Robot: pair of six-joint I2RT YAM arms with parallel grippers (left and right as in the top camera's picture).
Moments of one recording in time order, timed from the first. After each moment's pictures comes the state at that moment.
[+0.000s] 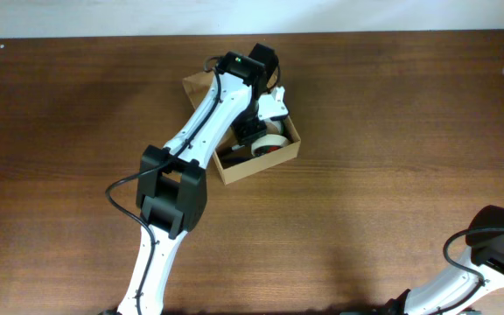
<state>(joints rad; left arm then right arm) -0.49 2.42 2.28 -1.37 -0.03 0.67 -0.55 2.00 2.44 -1.58 0.20 0.28</state>
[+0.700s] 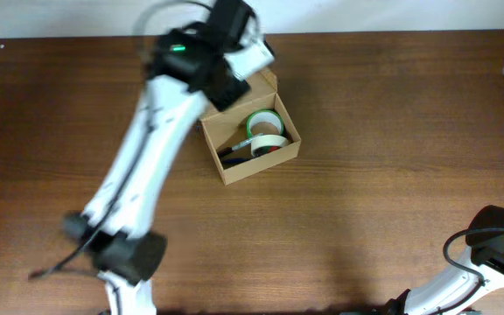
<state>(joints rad) -0.43 1.97 2.32 -1.36 -0.16 0.48 -0.55 2.00 2.44 -1.58 0.20 0.28</state>
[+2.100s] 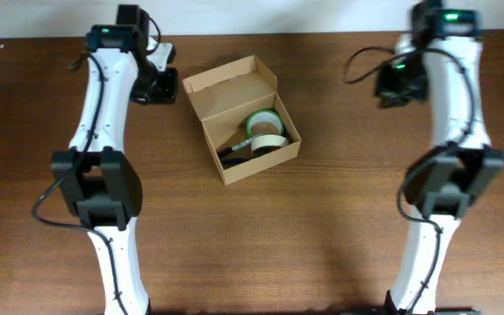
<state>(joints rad) -0.04 2.33 2.27 -1.33 0.19 0.06 -0.06 2.38 2.44 -1.61 -0.14 0.17</state>
